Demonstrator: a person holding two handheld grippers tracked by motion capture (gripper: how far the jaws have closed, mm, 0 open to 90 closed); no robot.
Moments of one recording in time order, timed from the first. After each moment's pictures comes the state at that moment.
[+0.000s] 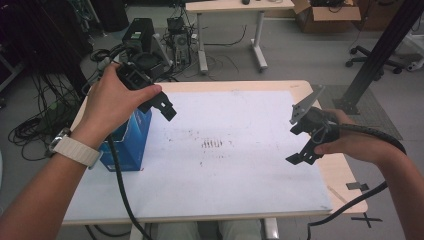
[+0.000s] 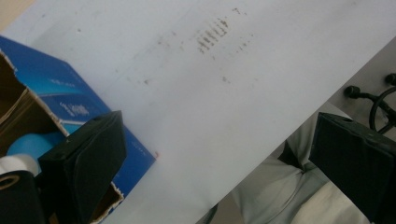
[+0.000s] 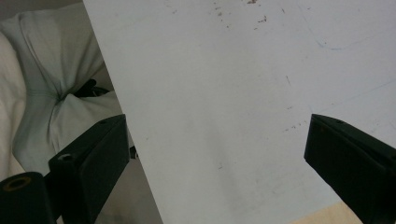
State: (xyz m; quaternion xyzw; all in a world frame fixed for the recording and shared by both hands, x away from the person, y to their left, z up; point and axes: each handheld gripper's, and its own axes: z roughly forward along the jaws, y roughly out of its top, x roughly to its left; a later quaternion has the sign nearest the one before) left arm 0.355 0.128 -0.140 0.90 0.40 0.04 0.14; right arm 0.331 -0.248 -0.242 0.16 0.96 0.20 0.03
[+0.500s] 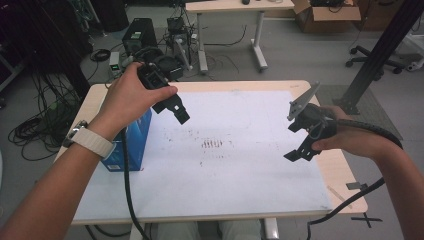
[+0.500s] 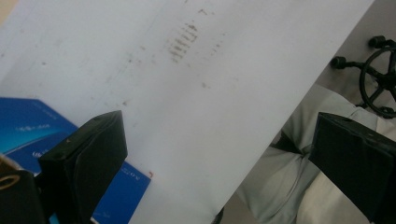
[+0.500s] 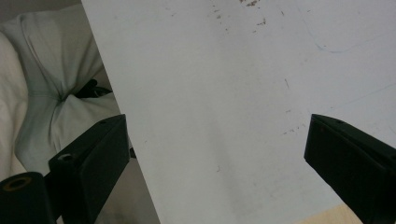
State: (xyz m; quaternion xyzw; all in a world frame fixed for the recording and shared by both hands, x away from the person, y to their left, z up) left arm 0.368 0.099 -0.151 0.94 0.31 0.01 0.13; right arm 0.339 -0.243 -0.241 0.16 0.97 0.20 0.03
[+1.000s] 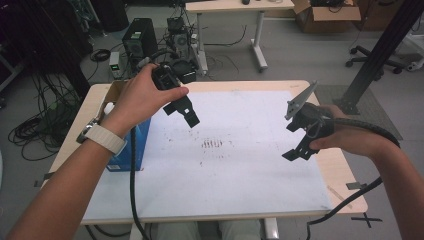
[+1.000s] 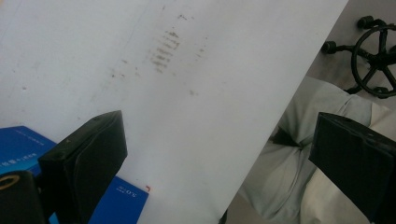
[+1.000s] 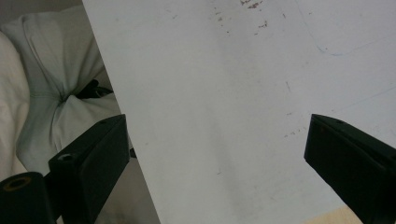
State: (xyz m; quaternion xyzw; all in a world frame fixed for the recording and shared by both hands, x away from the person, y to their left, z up) left arm 0.373 0.079 -0.159 0.96 0.27 0.00 0.12; right arm 0.340 -0.239 -0.240 0.16 0.97 0.20 0.03
